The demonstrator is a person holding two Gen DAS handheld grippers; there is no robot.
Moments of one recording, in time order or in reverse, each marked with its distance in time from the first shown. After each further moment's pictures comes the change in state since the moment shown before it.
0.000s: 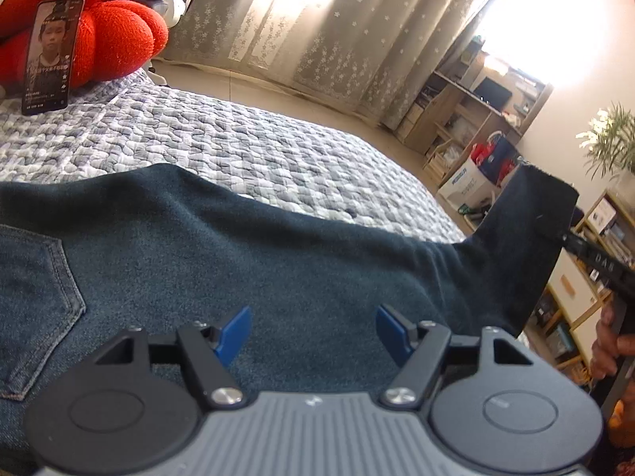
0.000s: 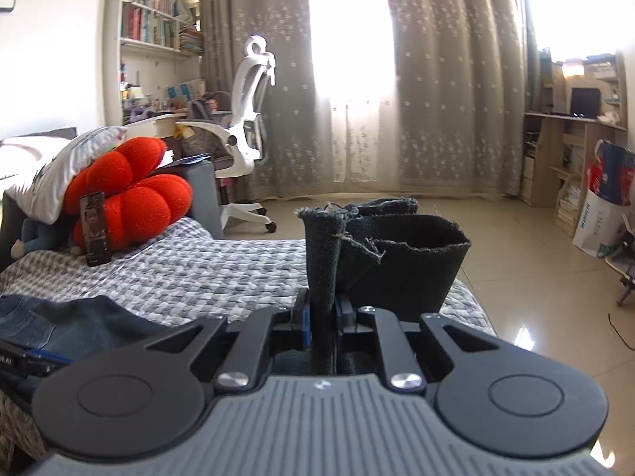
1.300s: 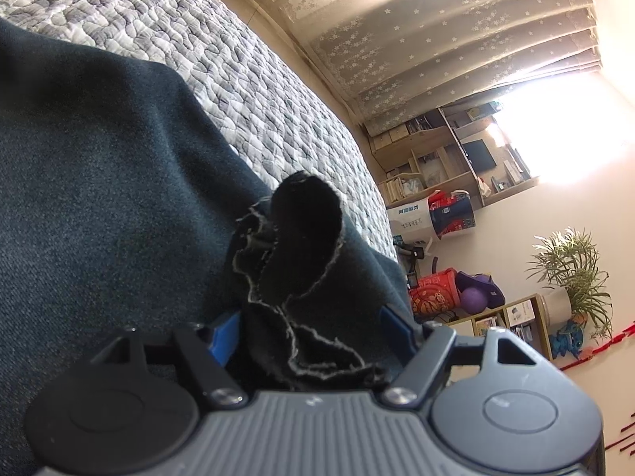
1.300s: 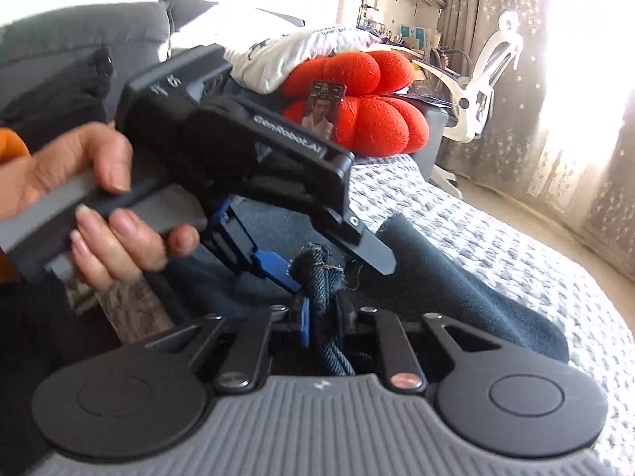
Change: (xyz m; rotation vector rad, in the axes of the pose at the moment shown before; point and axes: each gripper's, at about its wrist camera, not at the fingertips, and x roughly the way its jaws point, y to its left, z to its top) left arm 0.056 0.023 -0.001 -0.416 0.098 -0.234; right arm 0.029 0.130 -0.043 -0.370 0.154 0.527
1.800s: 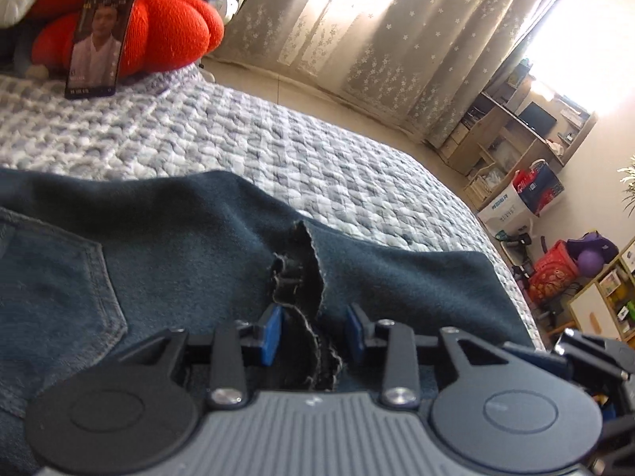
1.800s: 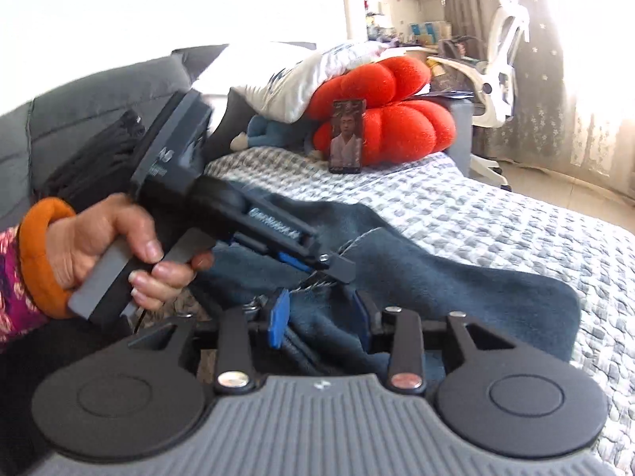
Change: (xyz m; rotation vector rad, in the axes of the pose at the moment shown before) left arm -0.038 -0.027 0.001 0.378 -0.183 0.364; right arm -0.028 -0.042 0.000 0.205 -0.087 0.089
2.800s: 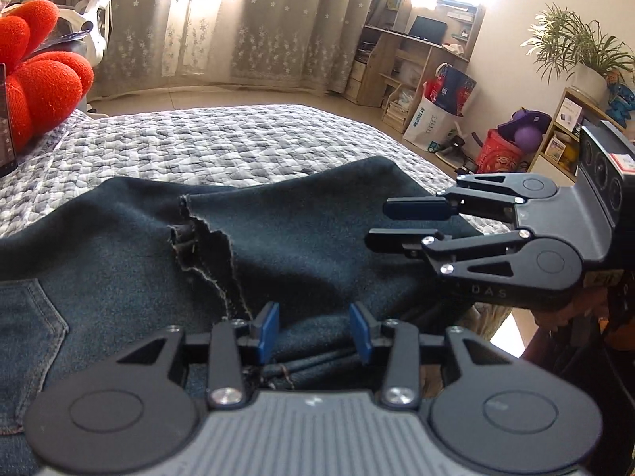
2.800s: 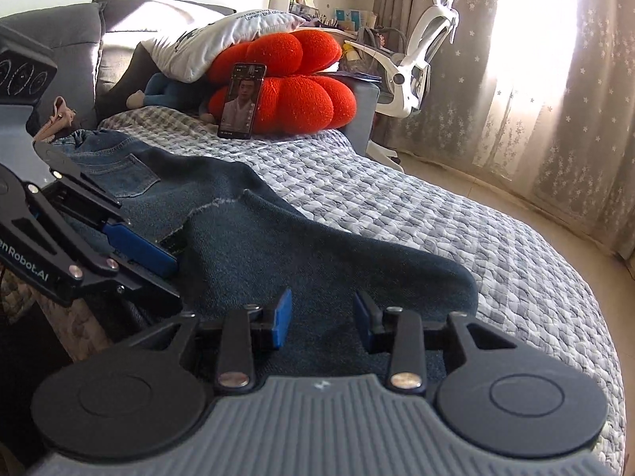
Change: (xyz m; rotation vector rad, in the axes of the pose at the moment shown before) left arm -0.018 -0.027 -0.031 0.378 0.079 -0.163; right arm 0.030 -0.002 -0.026 -0.152 0.086 -0.310
